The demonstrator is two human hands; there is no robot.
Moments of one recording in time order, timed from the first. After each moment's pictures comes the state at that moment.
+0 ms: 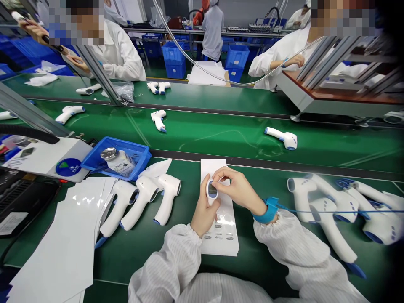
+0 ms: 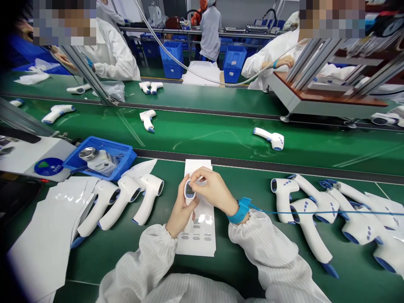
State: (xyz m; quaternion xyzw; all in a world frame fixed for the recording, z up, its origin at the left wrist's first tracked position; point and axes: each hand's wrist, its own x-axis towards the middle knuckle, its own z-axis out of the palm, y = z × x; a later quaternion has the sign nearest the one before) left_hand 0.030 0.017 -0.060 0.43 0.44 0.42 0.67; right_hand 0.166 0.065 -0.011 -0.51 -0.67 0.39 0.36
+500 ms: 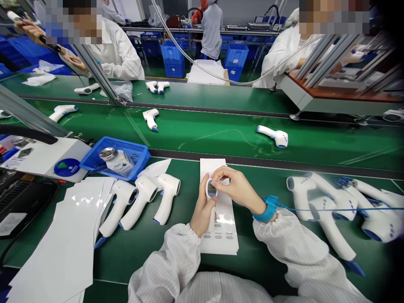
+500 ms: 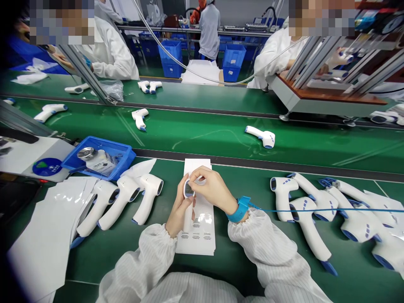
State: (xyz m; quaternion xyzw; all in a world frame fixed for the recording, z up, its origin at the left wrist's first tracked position) left_hand 0.028 0.017 -0.055 0.39 0.44 0.40 0.70; right_hand 0.167 0.065 -0.011 -0.51 -0.68 0.39 0.36
